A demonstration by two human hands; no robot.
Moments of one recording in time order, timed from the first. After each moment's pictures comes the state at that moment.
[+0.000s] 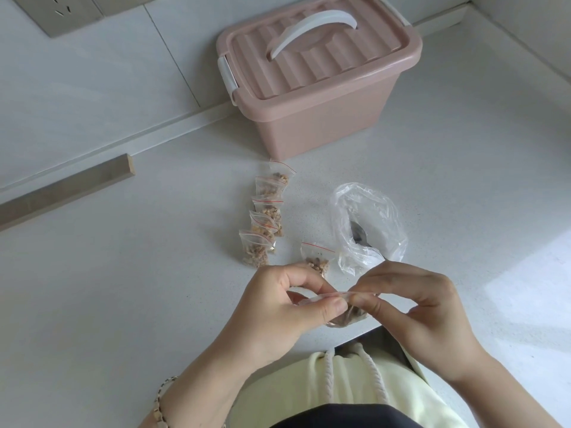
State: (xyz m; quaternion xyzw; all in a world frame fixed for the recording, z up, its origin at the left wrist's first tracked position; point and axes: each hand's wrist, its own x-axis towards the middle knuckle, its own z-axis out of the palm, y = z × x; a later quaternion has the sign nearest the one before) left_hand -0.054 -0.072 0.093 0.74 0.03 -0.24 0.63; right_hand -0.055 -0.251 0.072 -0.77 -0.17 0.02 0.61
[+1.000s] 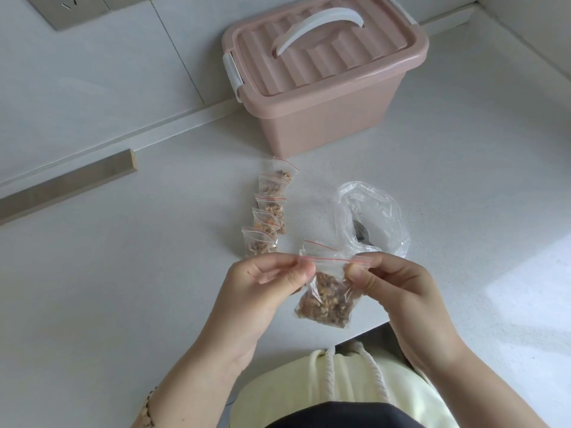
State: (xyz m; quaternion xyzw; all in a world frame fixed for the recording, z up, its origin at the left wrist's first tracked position) left_hand -0.054 -0.064 0.103 0.65 0.20 -0.16 0.72; right_hand -0.052 -0.226 0.083 -0.59 0.11 0.16 0.78
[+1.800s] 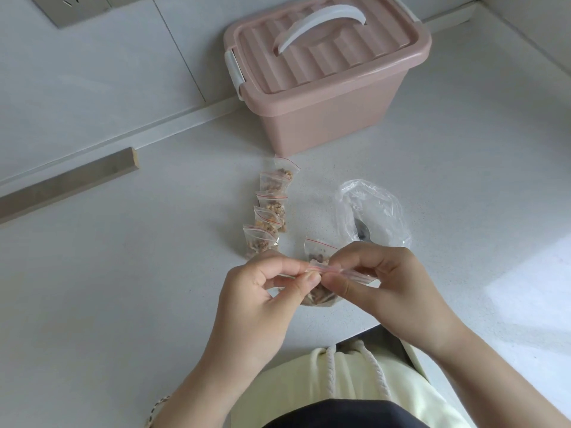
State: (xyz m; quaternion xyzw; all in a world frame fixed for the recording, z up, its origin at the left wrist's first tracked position) left_hand -0.066 -0.065 0.099 0.77 0.07 -0.05 0.63; right_hand -0.040 -0.222 0.091 -0.74 -0.05 0.19 0.65
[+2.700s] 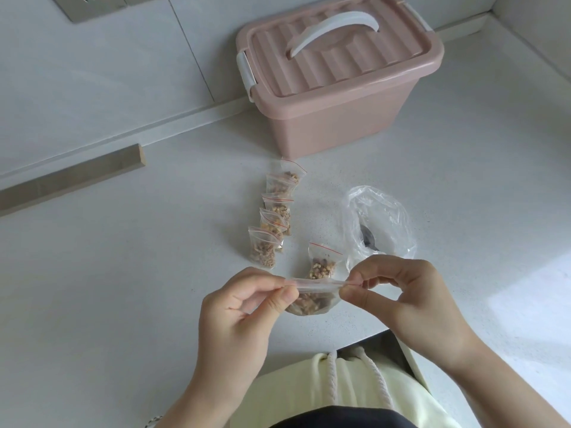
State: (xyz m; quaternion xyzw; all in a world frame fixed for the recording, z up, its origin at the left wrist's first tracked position) left_hand -0.083 -0.052 0.089 0.71 0.14 0.03 0.69; right_hand -0.042 -0.230 0.087 -0.78 -0.05 0.17 0.60
